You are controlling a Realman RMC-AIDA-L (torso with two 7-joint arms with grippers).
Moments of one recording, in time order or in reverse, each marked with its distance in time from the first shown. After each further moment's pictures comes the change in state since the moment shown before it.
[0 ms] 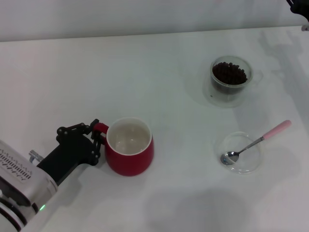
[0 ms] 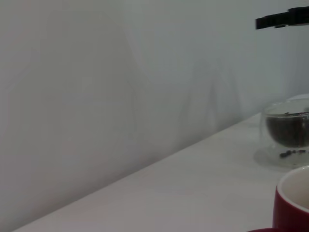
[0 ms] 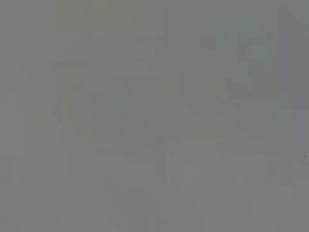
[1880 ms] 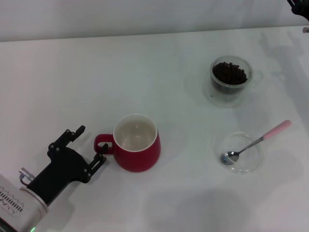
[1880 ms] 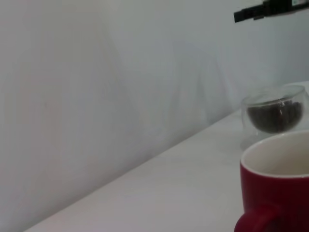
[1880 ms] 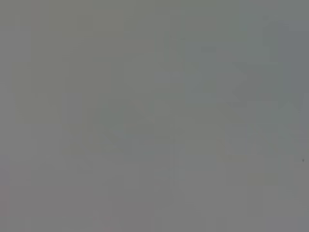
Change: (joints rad) left arm 0.092 0.008 -0.001 -0.004 0.044 0.085 0.109; right arm -0.010 0.005 0.000 0.008 0.000 -0.037 0.004
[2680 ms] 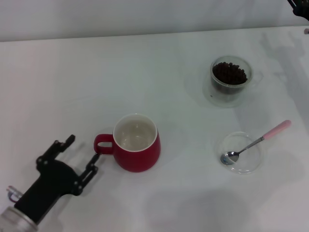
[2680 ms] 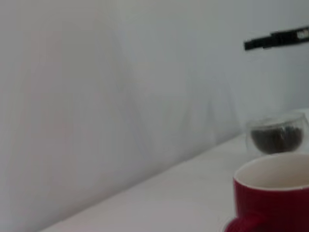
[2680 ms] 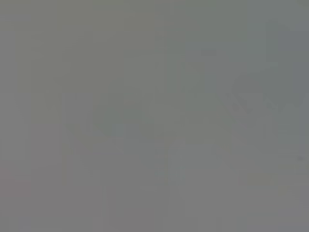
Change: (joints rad) left arm 0.087 0.002 0.013 -0.002 -0.001 0.117 -0.015; right arm -0.006 0.000 0.002 0.000 0.000 0.001 0.000
